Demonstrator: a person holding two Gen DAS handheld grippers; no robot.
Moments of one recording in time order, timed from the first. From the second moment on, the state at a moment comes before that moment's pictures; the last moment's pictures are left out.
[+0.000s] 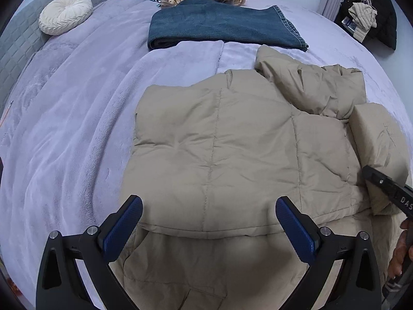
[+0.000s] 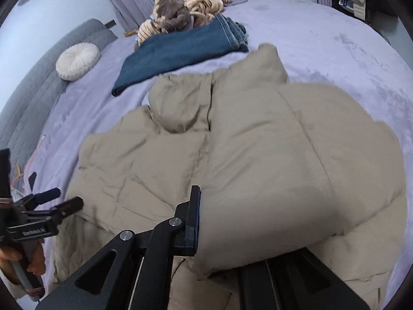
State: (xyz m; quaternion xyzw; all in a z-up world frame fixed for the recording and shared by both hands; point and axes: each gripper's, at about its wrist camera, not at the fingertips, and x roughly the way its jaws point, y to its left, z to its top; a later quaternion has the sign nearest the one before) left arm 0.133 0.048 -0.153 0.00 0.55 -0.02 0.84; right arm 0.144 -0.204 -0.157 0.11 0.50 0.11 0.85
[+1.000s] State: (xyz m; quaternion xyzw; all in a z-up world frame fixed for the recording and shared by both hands) left arm 0.162 0.089 -0.136 -0.26 0.52 -0.22 0.78; right arm 0.139 -0.135 -0.119 0.14 0.51 0.20 0.82
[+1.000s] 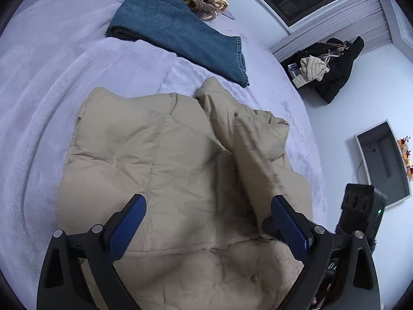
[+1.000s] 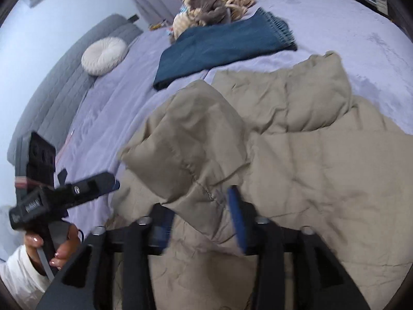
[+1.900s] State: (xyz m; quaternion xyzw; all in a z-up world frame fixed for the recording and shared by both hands) left arm 0.177 0.021 -0.192 -0.14 0.56 -0.20 0.79; right arm 0.087 -0.353 -0.178 0.17 0.53 -0.06 0.83
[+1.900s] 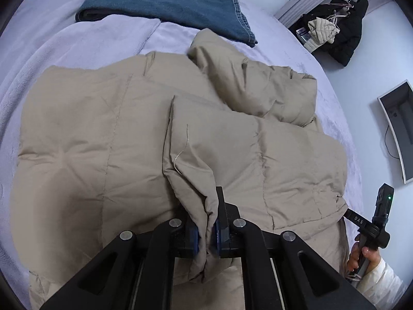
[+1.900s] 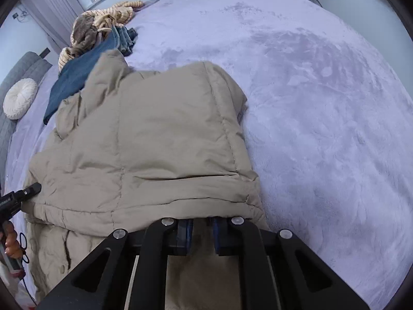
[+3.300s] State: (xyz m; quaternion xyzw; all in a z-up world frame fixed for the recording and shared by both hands) left arm 0.153 0.004 -0.155 0.00 0.54 -0.11 0.84; right arm 0.112 -0.369 -0.160 0.20 0.53 -0.06 0.82
